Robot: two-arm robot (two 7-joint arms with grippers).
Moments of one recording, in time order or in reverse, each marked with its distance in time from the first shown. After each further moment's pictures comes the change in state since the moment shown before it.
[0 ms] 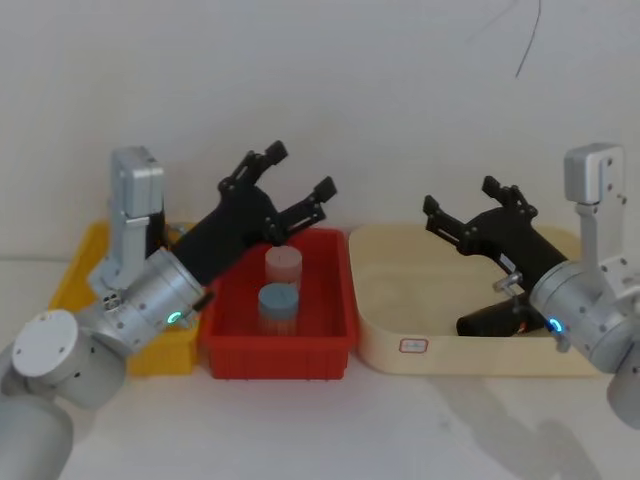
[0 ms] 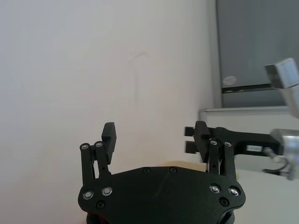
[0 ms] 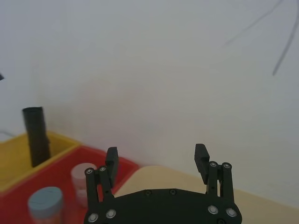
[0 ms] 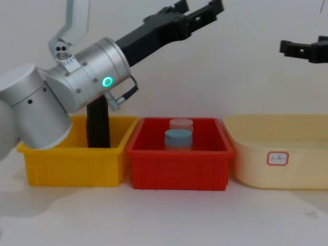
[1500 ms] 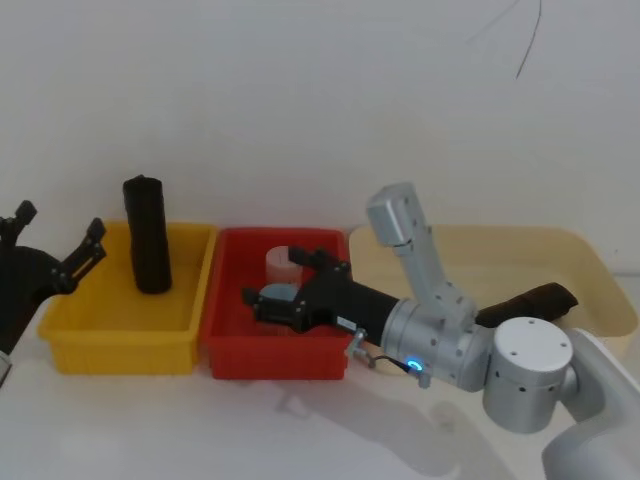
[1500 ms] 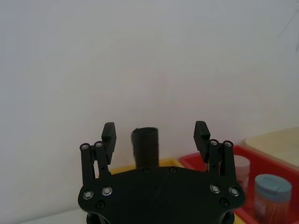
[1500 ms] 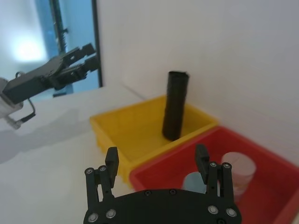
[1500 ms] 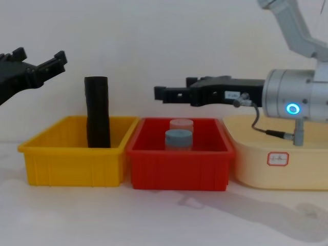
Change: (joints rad) left arm 0.345 0.220 -0.234 -0.298 0.208 -0.010 0.493; right arm 0.118 -0.075 -0.285 0.131 0.031 0.053 0.253
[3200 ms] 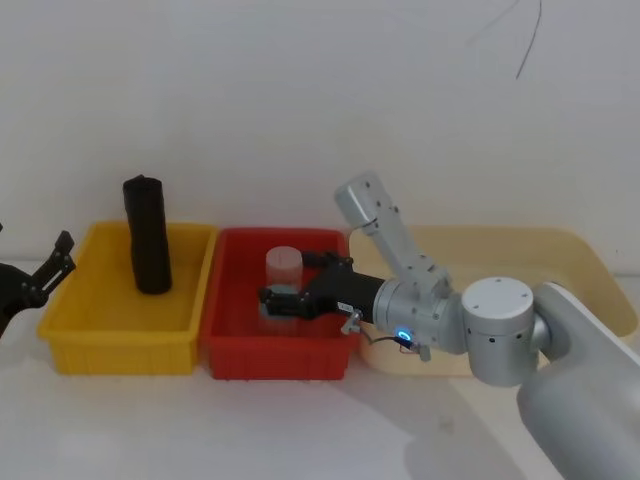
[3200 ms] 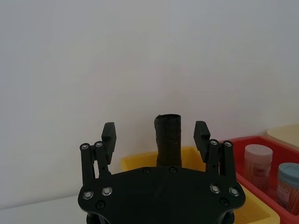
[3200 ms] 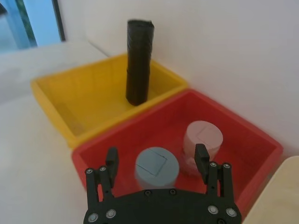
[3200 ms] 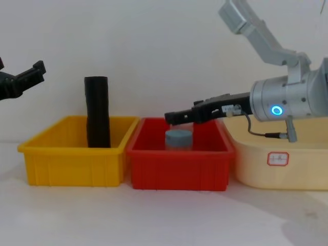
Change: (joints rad) left arm 0.047 0.023 -0.035 -0.021 0.022 0.004 0.054; right arm 0.201 -0.029 -0.103 0.270 -0.061 0.097 -0.060
